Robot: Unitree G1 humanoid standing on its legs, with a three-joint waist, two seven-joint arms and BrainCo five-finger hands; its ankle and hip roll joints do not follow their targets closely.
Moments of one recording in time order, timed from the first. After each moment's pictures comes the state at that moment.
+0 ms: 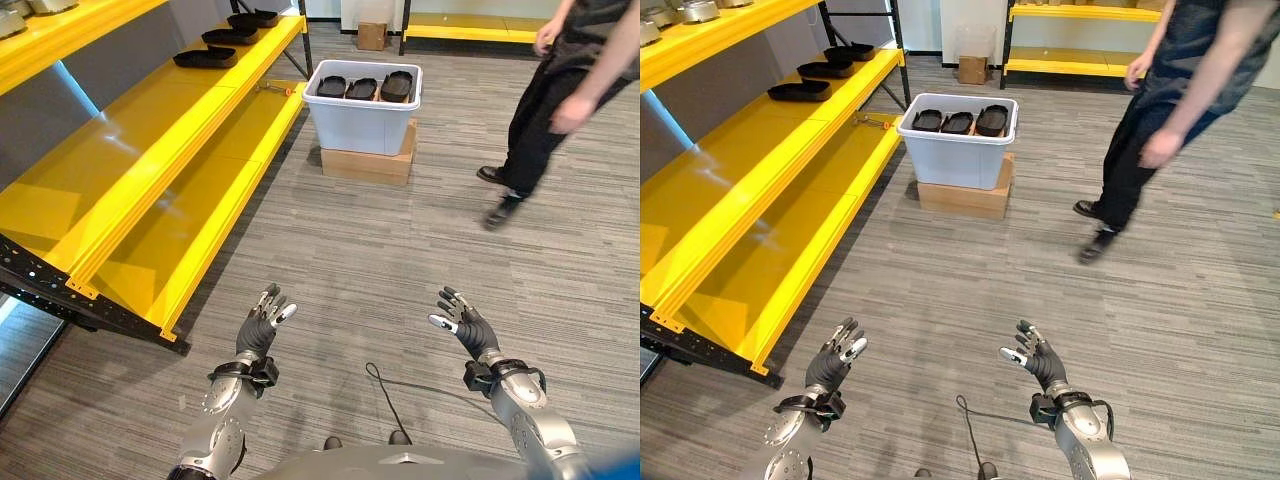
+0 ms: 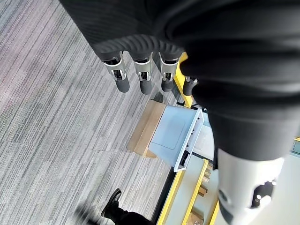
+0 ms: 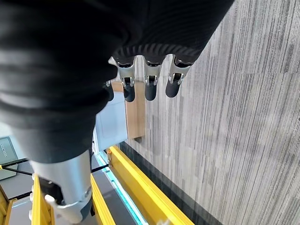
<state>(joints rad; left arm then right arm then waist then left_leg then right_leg) 0.22 0.29 -0.19 0.17 -0.68 -0.09 0.01 0.16 -0.37 0.24 0.23 0.54 -0.06 0.04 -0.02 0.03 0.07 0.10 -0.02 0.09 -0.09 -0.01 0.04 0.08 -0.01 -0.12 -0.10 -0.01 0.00</state>
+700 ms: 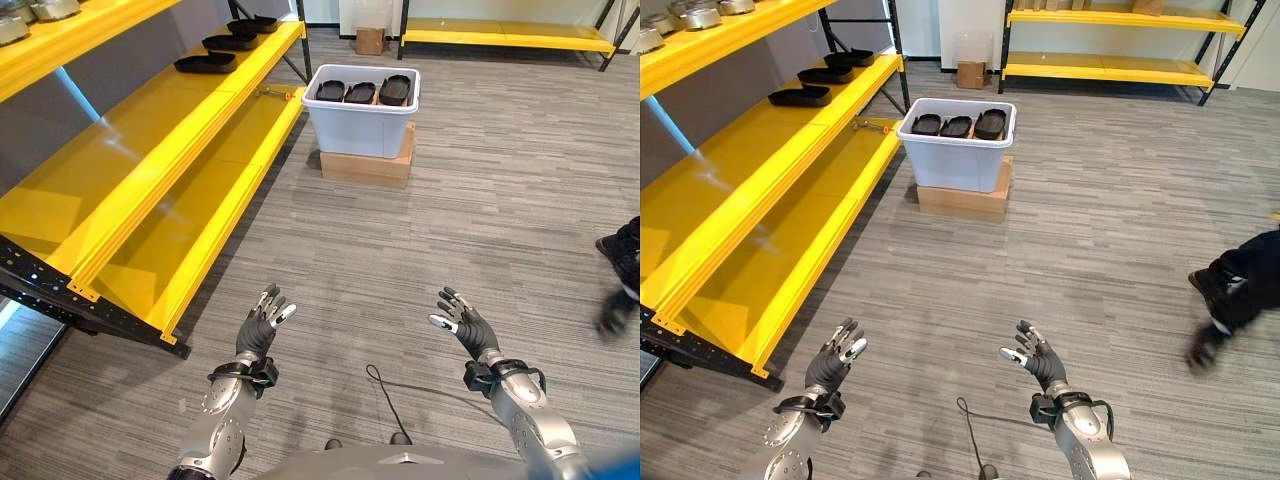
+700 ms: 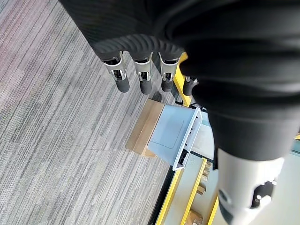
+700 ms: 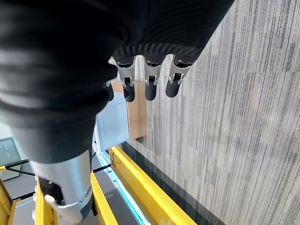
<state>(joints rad) 0.22 0.29 -0.19 0.17 -0.68 -0.09 0.01 0.16 -0.37 0.24 0.23 0.55 -0.05 0.04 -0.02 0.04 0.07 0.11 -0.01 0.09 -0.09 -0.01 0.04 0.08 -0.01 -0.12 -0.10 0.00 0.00</state>
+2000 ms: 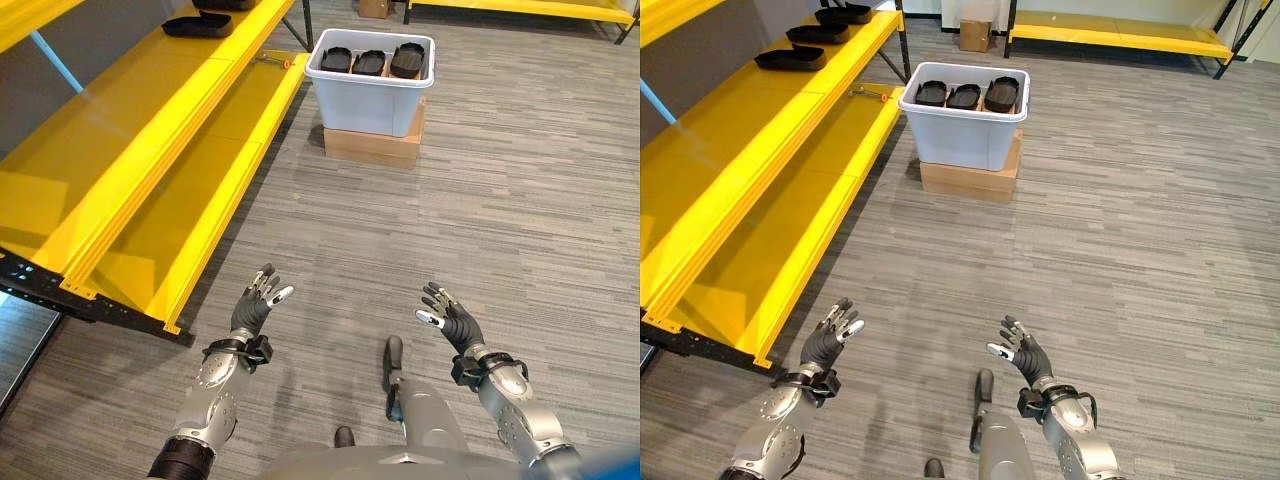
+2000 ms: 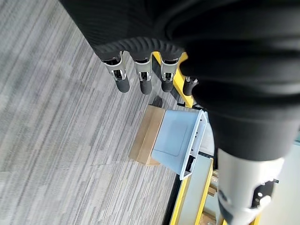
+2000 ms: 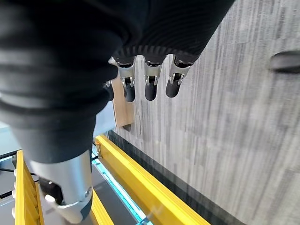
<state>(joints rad) 0.10 0.33 -0.18 0.22 -0.63 -0.09 0.01 0.12 -0.35 0.28 0.23 0.57 -0.04 0.06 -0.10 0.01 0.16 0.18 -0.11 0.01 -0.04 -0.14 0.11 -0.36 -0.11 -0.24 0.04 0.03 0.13</state>
